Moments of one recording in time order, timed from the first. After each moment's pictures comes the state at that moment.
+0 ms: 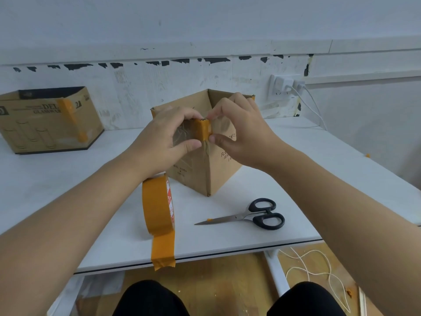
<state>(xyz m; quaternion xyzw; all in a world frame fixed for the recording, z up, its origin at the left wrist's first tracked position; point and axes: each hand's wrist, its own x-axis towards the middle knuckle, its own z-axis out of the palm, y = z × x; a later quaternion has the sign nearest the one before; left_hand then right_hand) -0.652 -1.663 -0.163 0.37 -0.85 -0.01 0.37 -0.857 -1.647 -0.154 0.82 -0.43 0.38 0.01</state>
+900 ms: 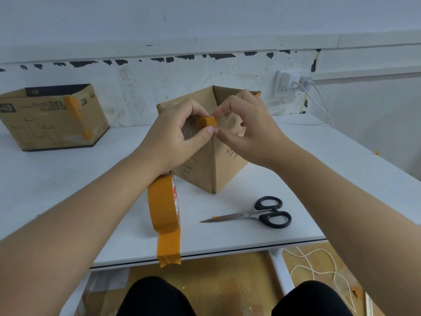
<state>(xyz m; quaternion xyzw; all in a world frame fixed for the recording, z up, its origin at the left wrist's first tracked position) -0.667 -1.652 -0.158 0.36 -0.83 -0.03 0.43 -0.855 -1.645 -0.156 0.80 -0.42 0.43 -0.02</state>
